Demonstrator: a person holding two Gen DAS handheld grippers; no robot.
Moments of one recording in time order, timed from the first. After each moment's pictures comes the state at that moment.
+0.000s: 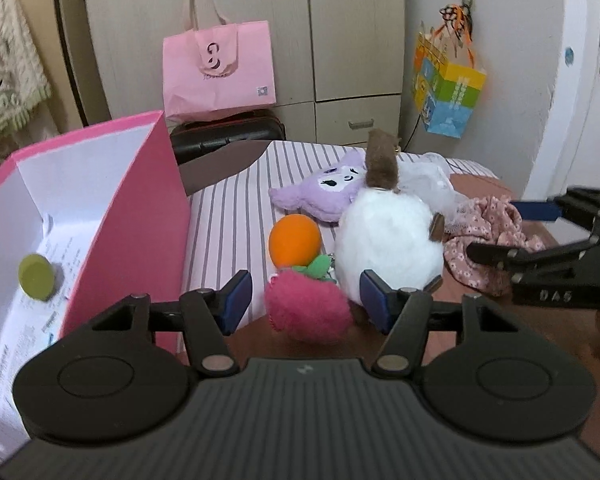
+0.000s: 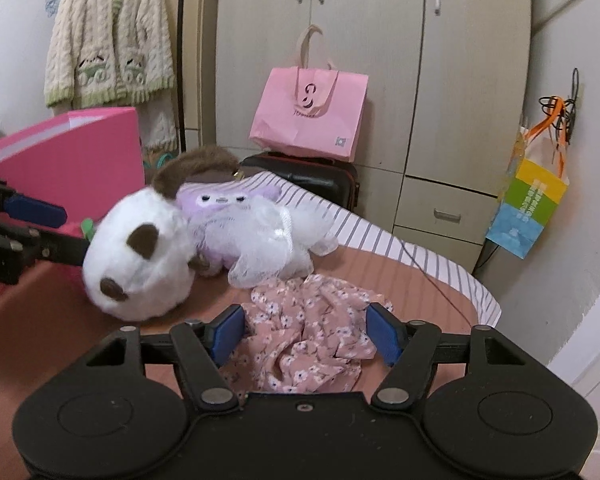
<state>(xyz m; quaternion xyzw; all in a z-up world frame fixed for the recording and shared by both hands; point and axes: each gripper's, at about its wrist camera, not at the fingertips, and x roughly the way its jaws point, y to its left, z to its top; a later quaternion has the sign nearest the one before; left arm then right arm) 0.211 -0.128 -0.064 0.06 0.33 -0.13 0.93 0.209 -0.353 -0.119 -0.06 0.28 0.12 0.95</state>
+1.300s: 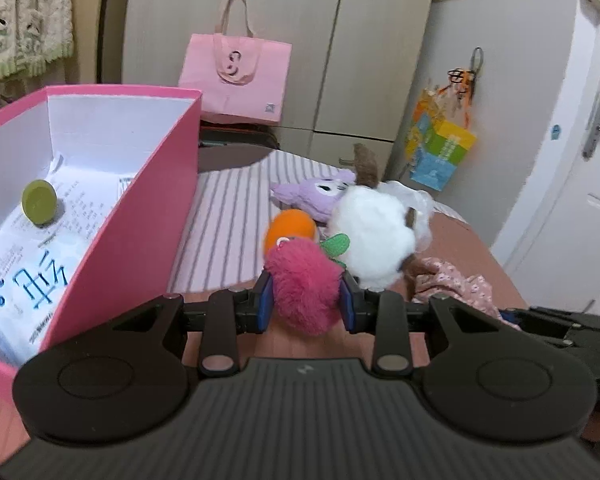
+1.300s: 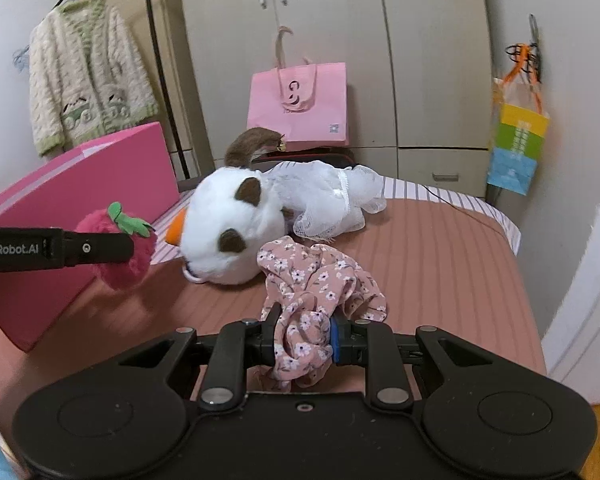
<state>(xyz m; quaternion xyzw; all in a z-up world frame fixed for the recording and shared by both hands) 0.165 -0.093 -0.070 -0.06 0.29 -0.15 0.94 0.154 -0.322 -0.124 0.05 0.29 0.10 0.95</state>
